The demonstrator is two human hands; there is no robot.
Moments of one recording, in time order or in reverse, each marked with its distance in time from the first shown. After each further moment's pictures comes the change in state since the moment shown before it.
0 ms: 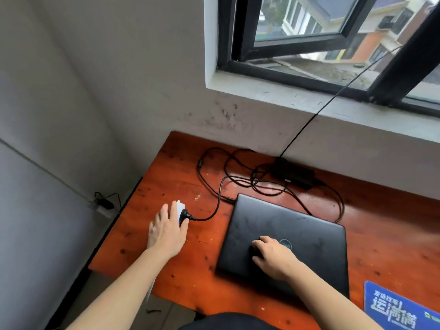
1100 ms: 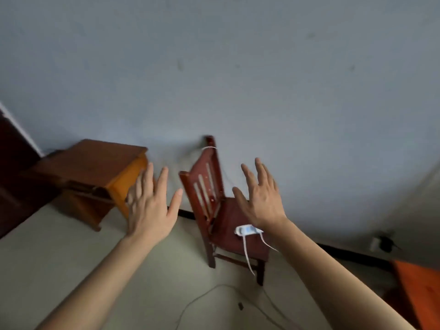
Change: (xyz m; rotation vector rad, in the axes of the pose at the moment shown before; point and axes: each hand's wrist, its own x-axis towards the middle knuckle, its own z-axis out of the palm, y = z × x) left_hand -0.772 -0.218 -0.098 0.185 0.847 -1.337; right_hand -0.386 -0.575 0.143 0.026 0.265 -1.657
